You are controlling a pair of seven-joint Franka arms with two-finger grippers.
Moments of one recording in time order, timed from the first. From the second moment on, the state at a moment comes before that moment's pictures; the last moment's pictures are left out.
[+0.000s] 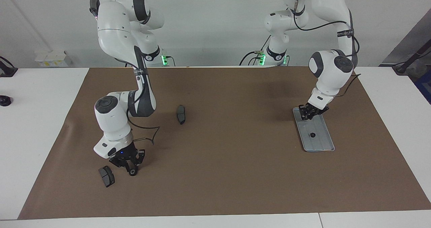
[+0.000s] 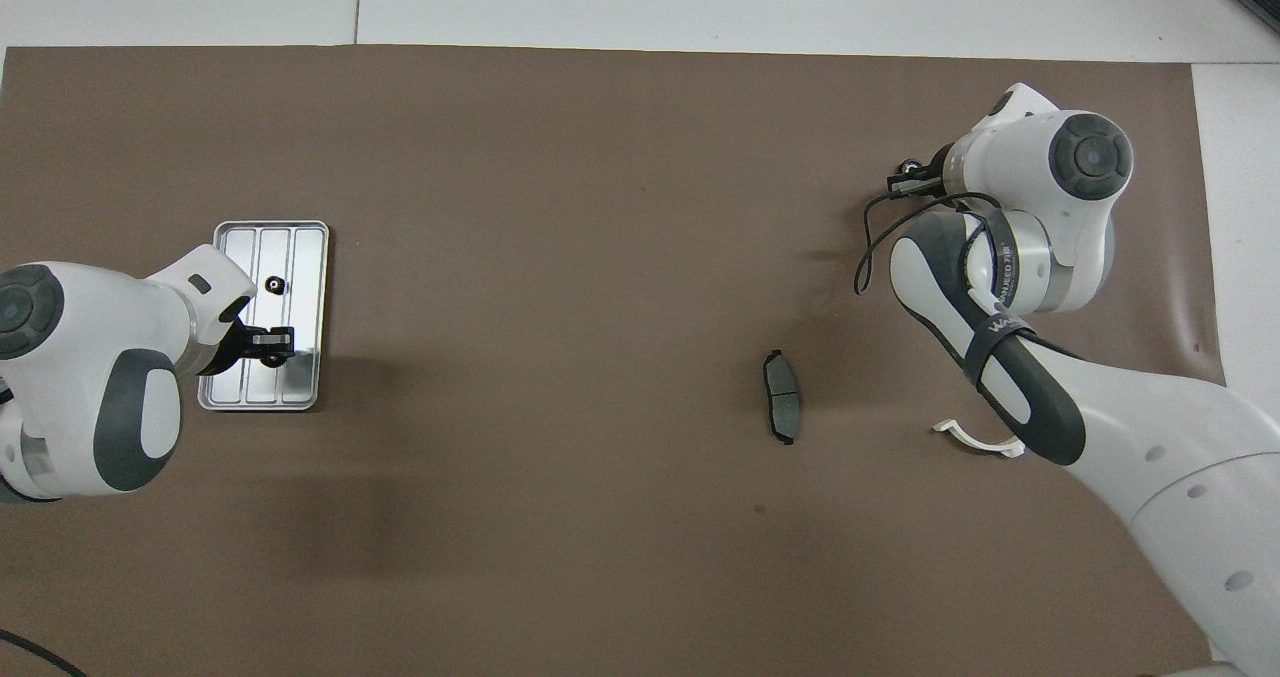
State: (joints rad) left arm 0.12 0.07 -0.14 -2.29 -0.02 2.40 0.01; right arm 0.11 0.59 -0.06 -1.66 0.01 2.55 -0.14
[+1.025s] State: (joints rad) left arm 0.03 0.05 -0.15 -1.90 -0.02 2.13 -0.06; right arm 0.62 0.59 -0.05 -1.62 0.01 2.64 0.31
